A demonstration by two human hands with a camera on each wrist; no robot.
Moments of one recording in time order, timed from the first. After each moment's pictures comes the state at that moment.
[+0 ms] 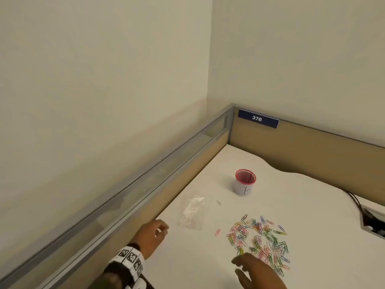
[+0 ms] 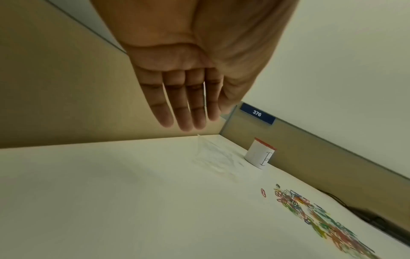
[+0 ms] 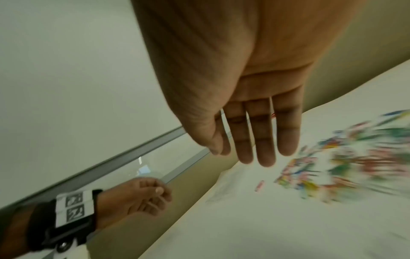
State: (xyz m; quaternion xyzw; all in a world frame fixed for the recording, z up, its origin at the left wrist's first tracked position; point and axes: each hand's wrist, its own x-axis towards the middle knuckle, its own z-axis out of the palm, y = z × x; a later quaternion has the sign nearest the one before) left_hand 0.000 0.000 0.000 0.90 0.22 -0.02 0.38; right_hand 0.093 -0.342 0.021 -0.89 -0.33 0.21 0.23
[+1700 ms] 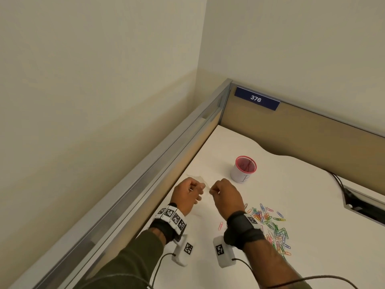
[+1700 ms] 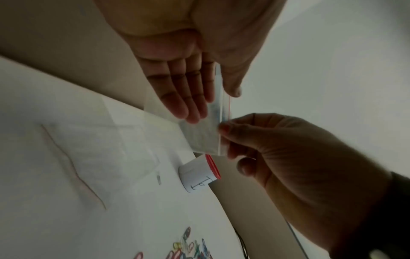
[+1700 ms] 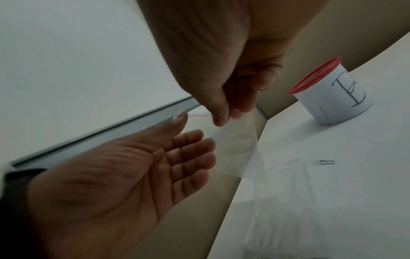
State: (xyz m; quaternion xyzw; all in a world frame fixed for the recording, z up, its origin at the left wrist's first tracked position) left_hand 0.153 -0.009 0.011 0.77 0.18 0.06 0.61; right_hand 0.208 -0.152 0.026 -0.95 -0.18 0.02 0.24
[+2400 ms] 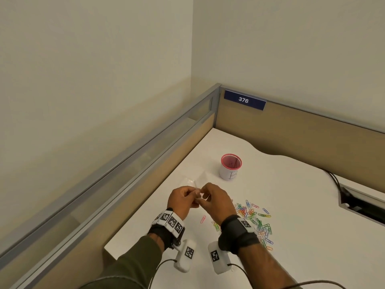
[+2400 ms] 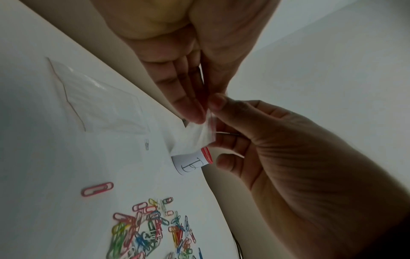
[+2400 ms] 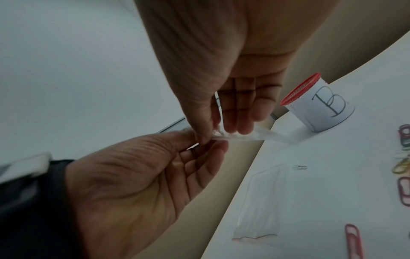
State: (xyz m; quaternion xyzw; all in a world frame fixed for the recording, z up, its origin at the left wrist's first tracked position) left_hand 0.133 -0.101 0.018 0.73 0.24 0.09 0.63; right_hand 0.187 -0.228 0.031 -0.90 -0.25 0.07 0.35
